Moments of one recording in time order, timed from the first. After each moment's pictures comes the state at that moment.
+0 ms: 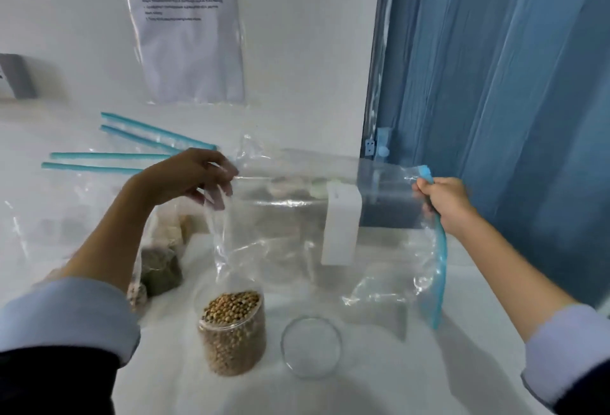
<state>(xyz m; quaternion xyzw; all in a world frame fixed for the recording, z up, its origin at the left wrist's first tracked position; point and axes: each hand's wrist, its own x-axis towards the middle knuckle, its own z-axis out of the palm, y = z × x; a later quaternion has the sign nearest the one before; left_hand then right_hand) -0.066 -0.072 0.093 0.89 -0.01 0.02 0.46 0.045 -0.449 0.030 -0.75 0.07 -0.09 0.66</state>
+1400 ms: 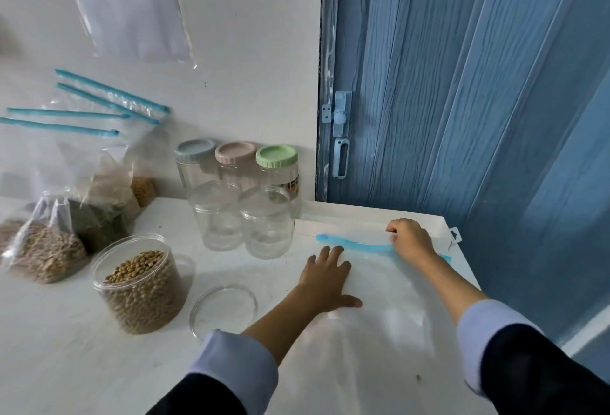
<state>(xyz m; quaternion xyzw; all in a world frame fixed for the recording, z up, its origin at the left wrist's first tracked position) 0.007 -0.394 -0.143 1.00 -0.07 -0.07 0.00 0.134 -0.558 -0.135 -0.98 -0.10 -0.03 0.19</state>
